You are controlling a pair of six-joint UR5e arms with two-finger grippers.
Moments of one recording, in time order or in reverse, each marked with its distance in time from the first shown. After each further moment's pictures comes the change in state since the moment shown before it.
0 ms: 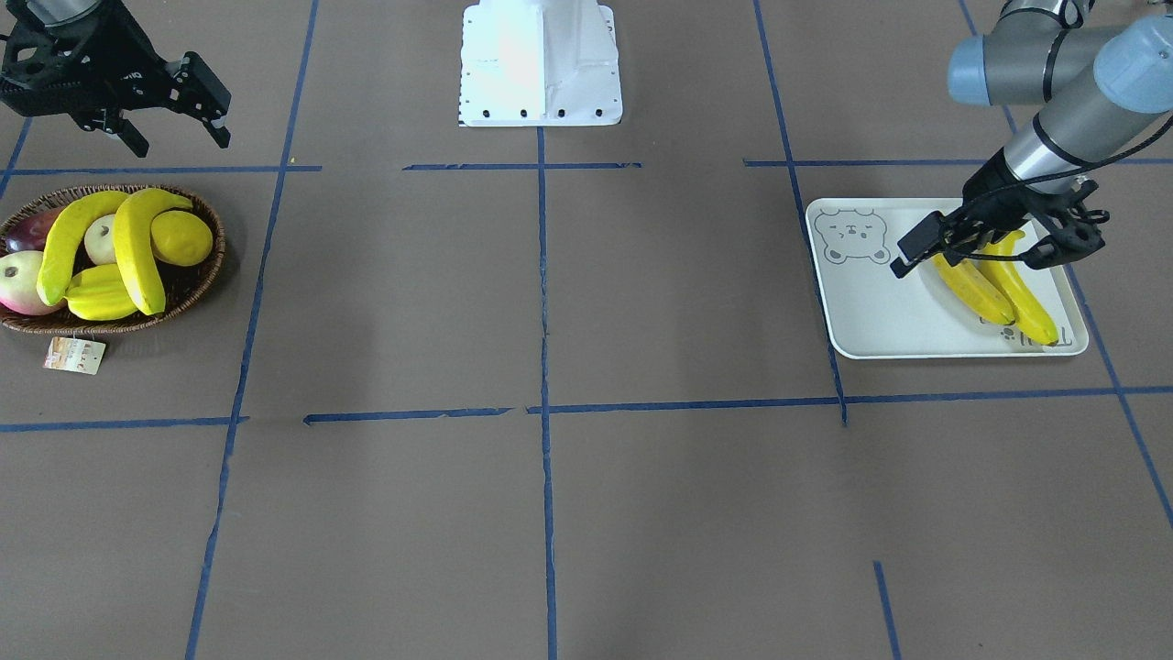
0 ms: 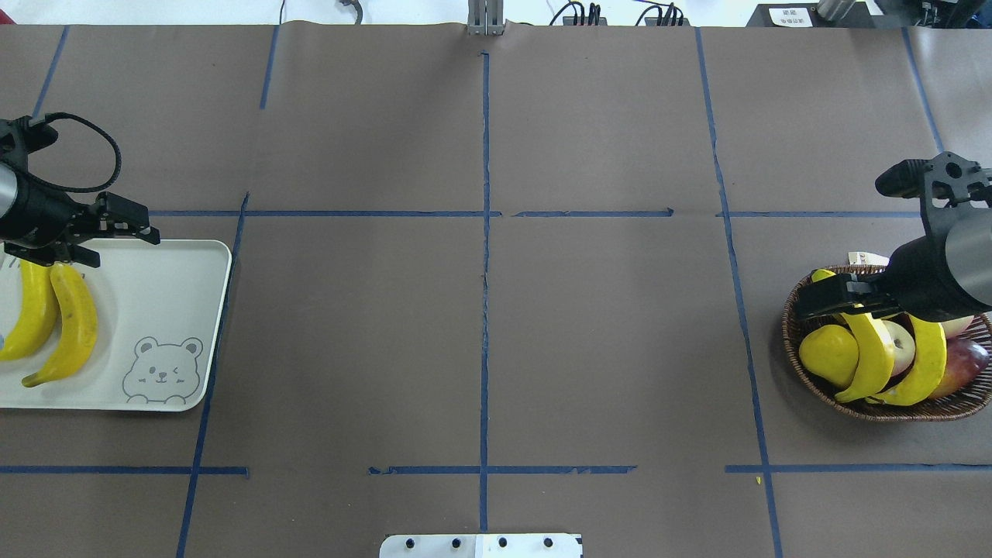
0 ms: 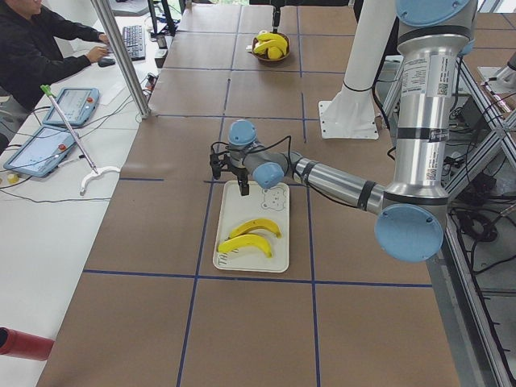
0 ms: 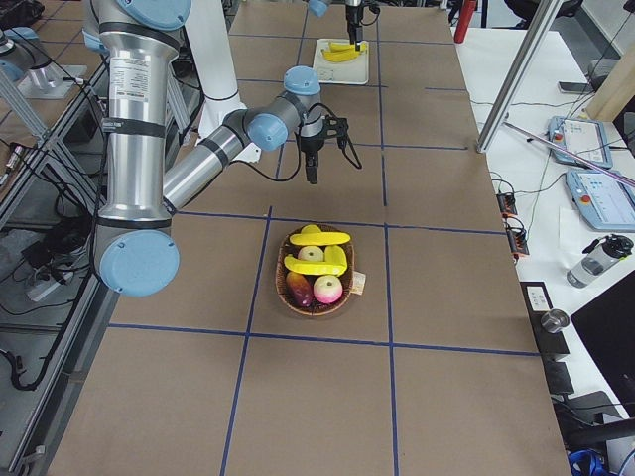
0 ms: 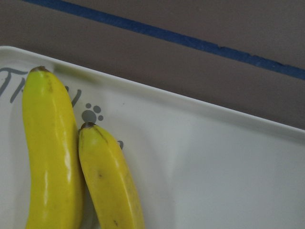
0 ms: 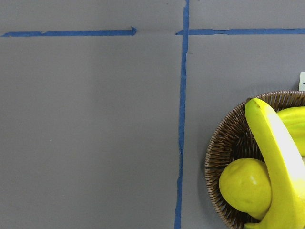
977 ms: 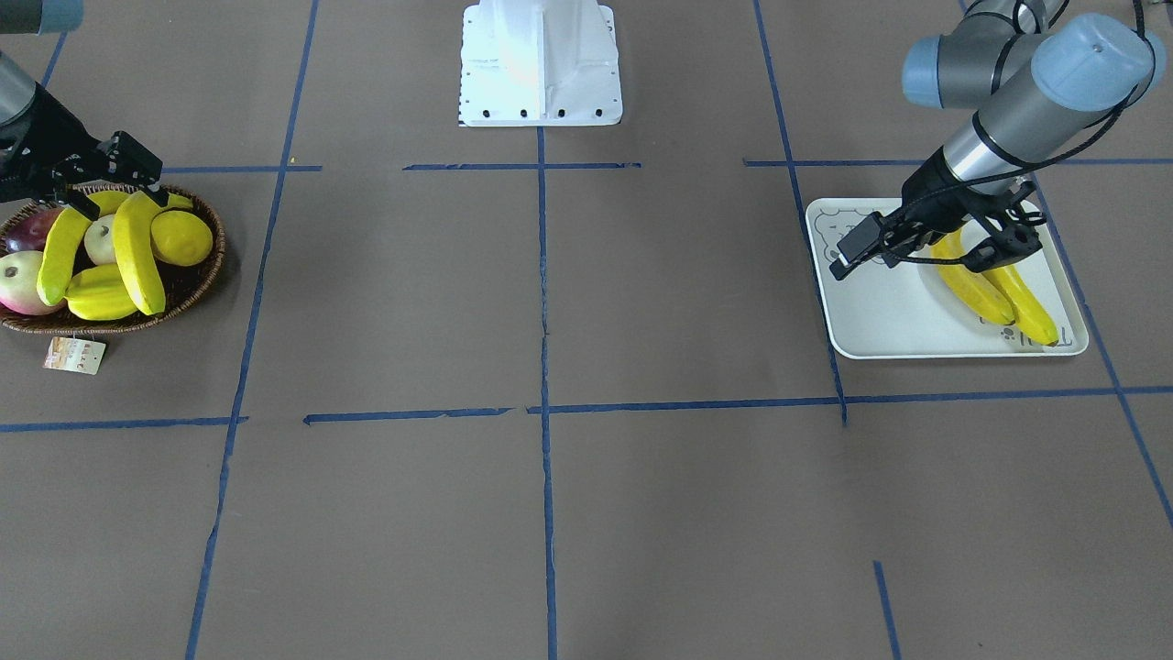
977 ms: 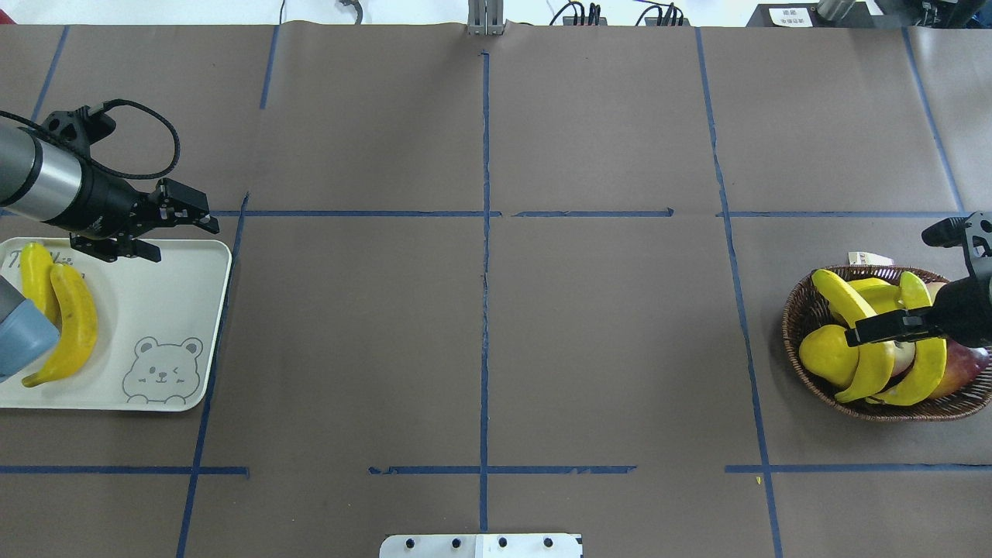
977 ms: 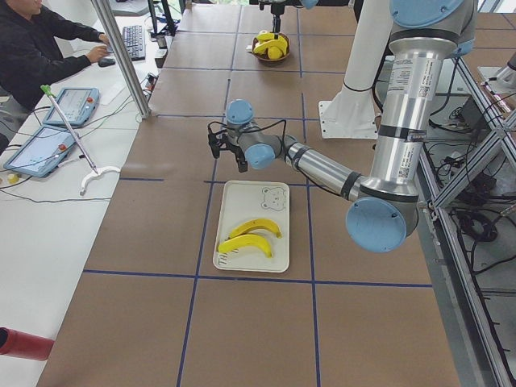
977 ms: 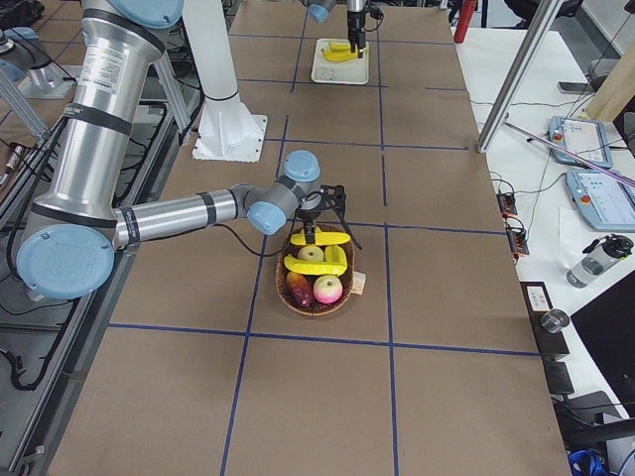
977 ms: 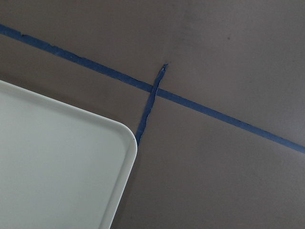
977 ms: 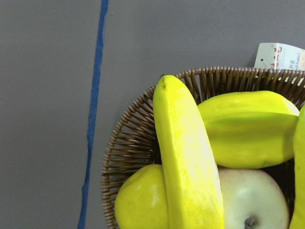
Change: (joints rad) left arm 0.061 -0.090 -0.010 0.000 0.010 -0.136; right arm 0.058 -0.185 -0.348 0.541 0.096 -0.065
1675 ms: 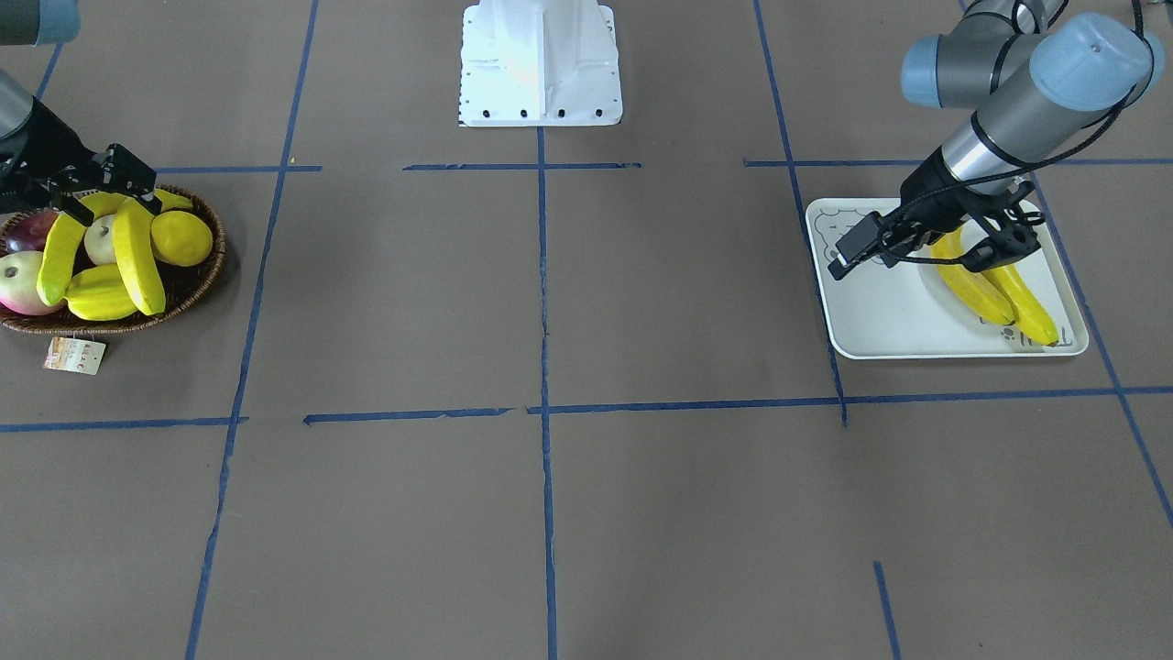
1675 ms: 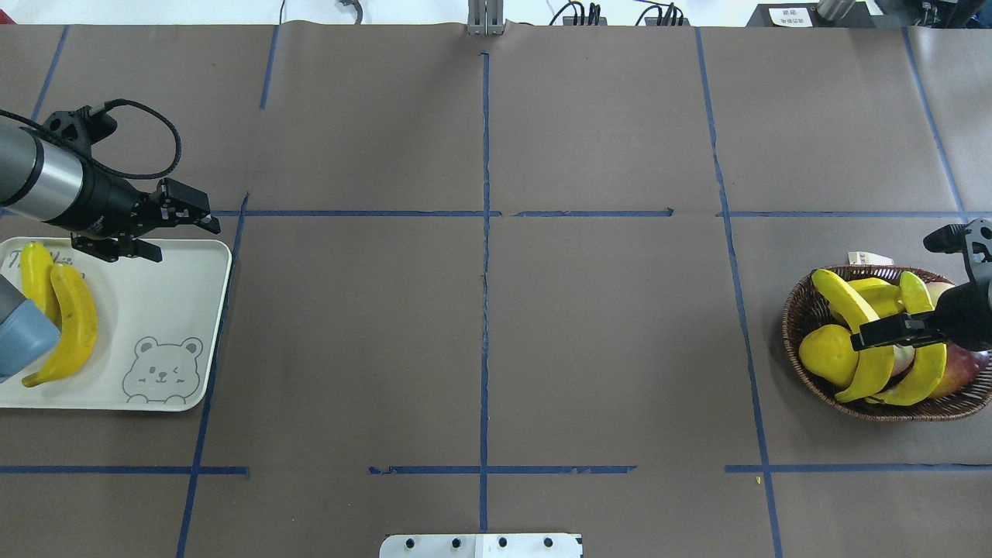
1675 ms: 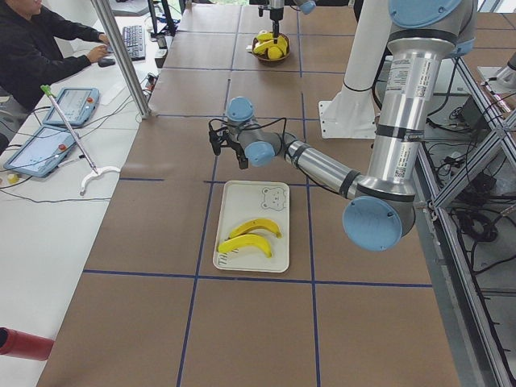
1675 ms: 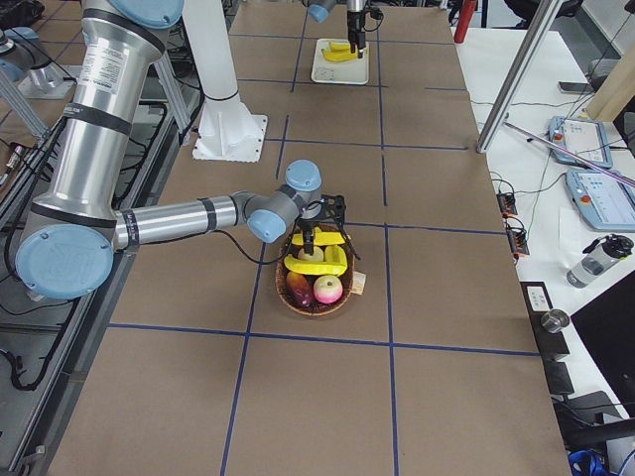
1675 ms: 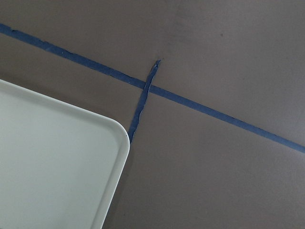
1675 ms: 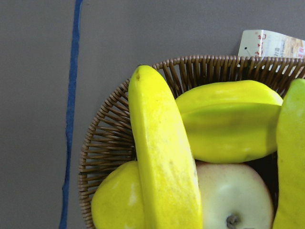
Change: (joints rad) left arm 0.001 0.000 0.000 0.000 0.000 0.000; right arm -0.001 -0.004 -0.027 -0.001 0.004 0.006
